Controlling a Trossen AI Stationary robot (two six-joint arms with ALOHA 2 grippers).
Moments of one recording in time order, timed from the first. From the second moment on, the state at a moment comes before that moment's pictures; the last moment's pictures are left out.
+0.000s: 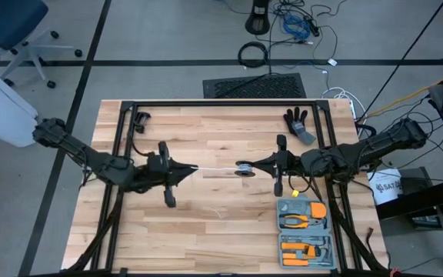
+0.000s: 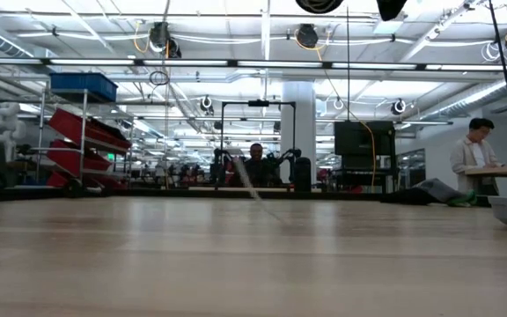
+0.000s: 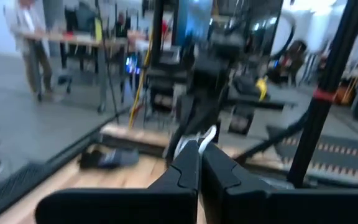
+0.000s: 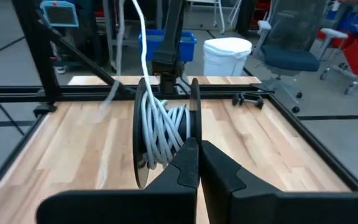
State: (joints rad) left arm -0.49 1.12 0.94 0.24 -0.69 -0.07; right arm 0.31 1.04 0.81 -0.01 0.45 0.08
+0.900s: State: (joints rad) left arm -0.48 1.54 1.09 0.16 -0.28 -0.13; right arm 0.21 1.22 0.81 0.34 0.53 0.05
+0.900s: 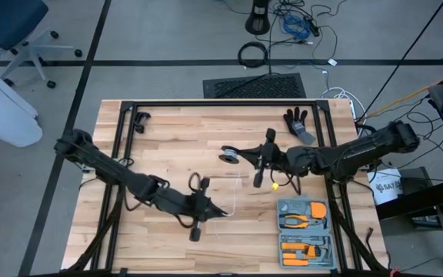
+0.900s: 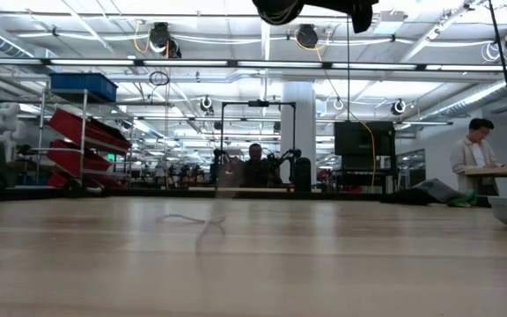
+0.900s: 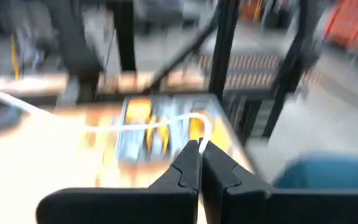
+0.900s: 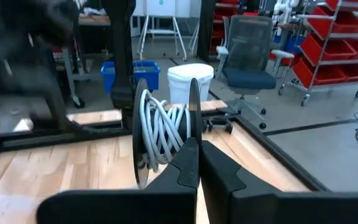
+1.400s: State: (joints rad) left arm -0.48 1.57 1.09 -0.16 -0.55 -0.33; right arm 0.23 1.09 0.81 0.25 0.35 0.11
